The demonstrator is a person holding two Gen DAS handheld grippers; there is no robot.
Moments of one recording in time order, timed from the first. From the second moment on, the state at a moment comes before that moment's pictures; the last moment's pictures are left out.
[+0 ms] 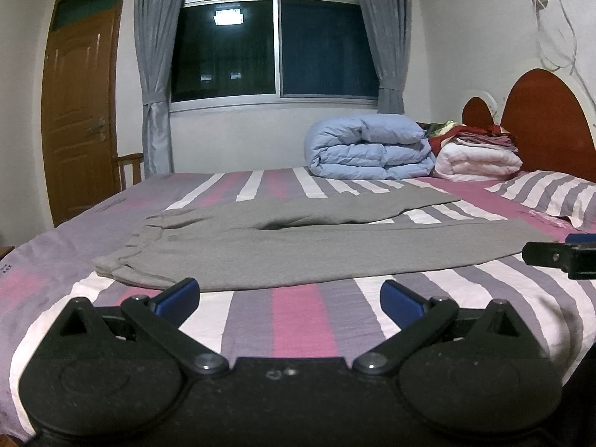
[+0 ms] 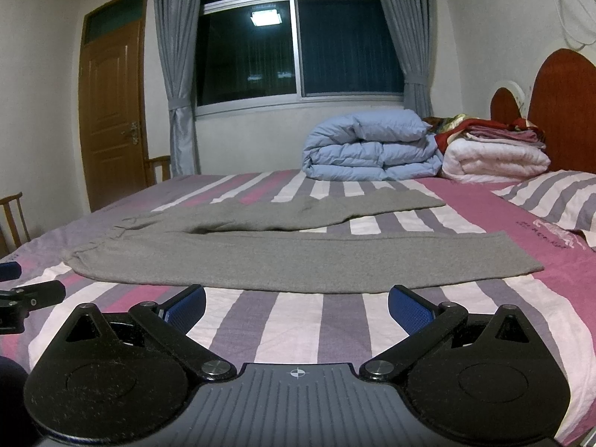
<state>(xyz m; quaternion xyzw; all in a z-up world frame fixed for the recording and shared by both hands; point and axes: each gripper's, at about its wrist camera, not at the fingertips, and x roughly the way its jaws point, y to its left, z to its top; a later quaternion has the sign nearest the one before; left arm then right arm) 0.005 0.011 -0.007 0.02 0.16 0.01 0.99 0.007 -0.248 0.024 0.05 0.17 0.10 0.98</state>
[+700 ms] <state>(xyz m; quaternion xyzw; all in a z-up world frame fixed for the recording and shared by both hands) 0.210 0.245 0.074 -0.02 0.22 0.03 0.98 0.239 -0.189 0.117 0.00 0.16 0.24 0.96</state>
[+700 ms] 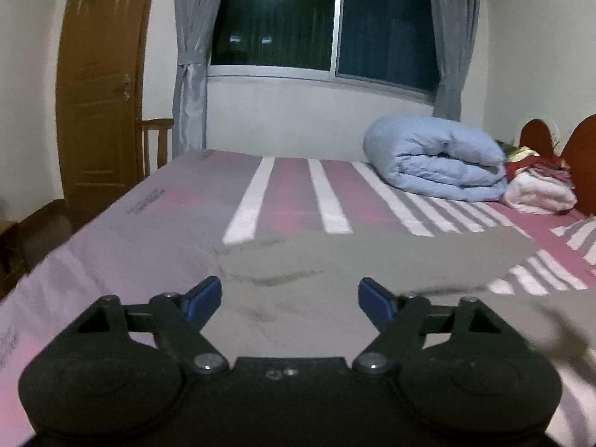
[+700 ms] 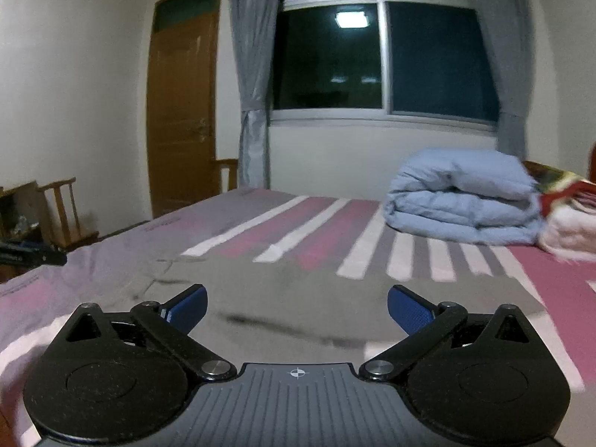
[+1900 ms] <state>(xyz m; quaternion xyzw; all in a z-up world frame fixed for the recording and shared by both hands) 0.491 0.353 -0.036 -0.03 0.31 -0.05 0.95 0.579 -0.077 -0.009 -0.12 0.28 0.36 0.88</state>
